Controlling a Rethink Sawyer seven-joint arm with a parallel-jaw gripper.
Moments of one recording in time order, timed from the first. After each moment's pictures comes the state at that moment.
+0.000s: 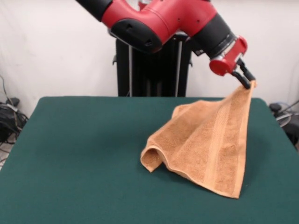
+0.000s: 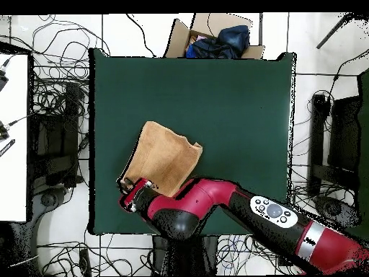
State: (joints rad) arm -0.94 -0.44 1.05 2.27 -0.87 0.08 1.52
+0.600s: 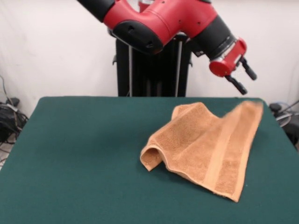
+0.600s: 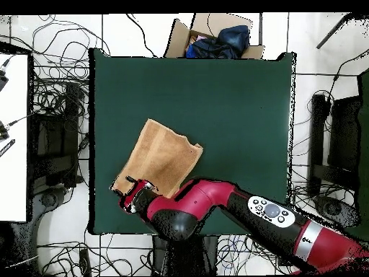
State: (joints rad) arm -0.92 -0.44 1.03 2.27 -0.87 0.08 1.52
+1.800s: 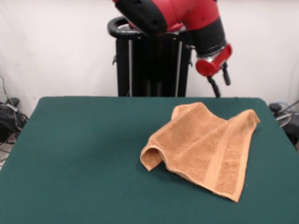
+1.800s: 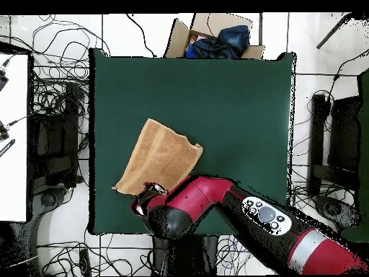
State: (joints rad) arm -0.80 -0.69 0.94 2.26 -0.80 0.35 1.52
